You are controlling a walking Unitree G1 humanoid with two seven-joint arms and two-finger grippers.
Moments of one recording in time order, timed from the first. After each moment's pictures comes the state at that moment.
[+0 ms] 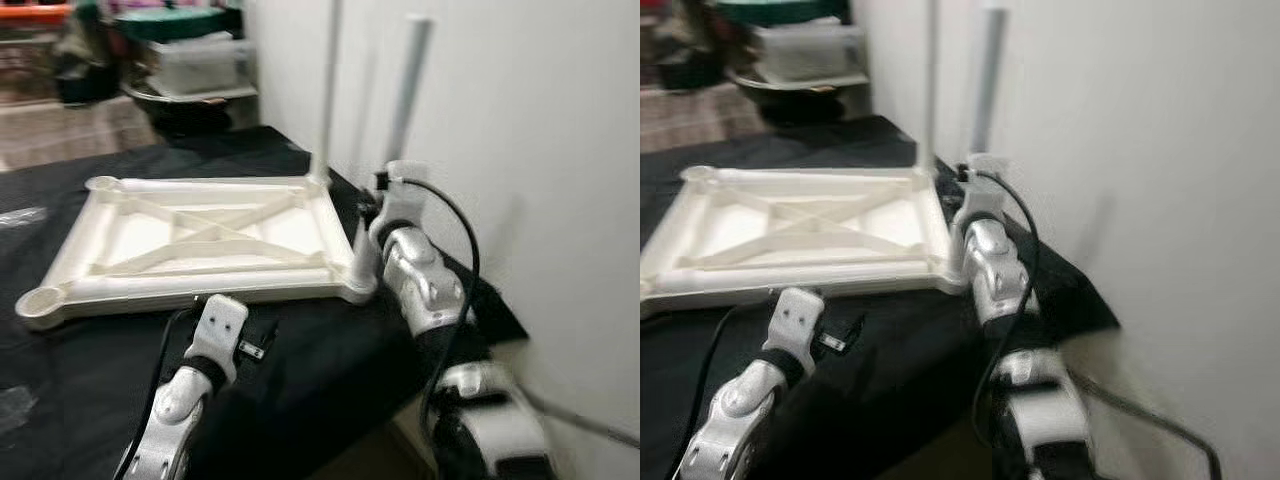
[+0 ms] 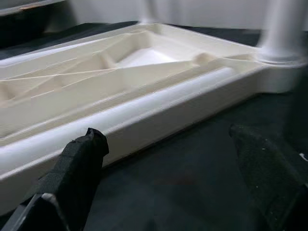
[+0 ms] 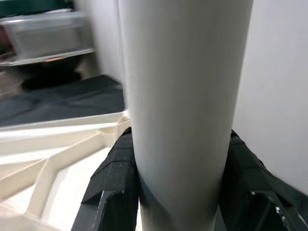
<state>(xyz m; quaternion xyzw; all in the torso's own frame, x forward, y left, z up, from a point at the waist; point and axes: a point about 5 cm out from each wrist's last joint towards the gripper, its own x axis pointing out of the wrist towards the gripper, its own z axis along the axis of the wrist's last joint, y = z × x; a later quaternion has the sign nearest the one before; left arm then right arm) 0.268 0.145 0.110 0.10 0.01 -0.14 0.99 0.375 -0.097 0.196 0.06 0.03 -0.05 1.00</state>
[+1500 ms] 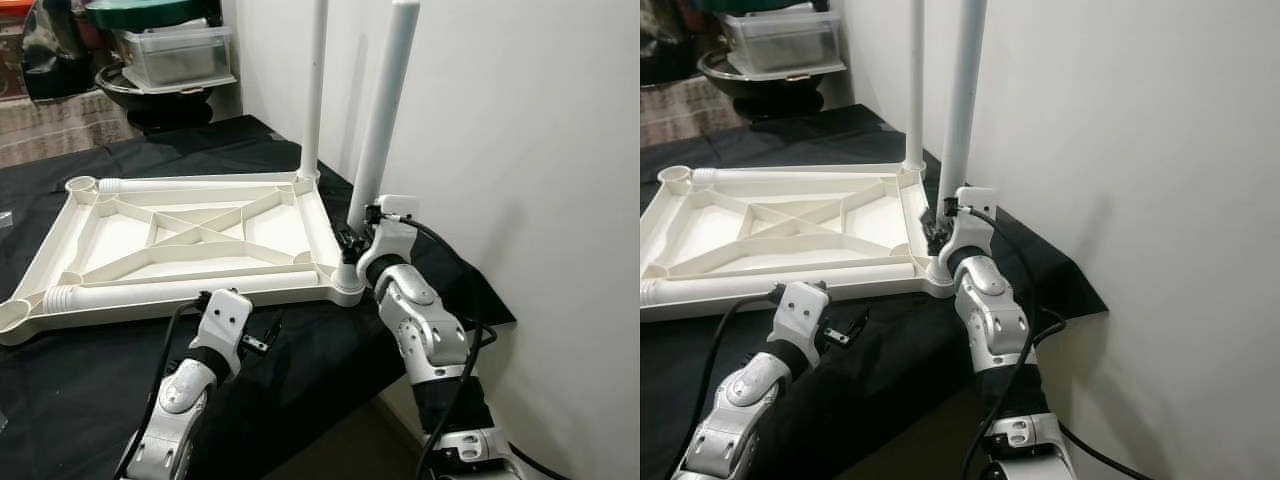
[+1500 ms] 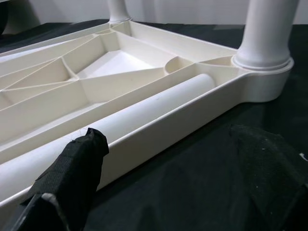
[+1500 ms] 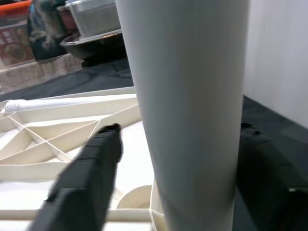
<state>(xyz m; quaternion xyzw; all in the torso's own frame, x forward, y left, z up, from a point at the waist) 0.275 0.139 0.115 0.10 0.00 -0.15 0.98 0.357 -0.100 0.194 0.10 0.02 0.15 0.98</state>
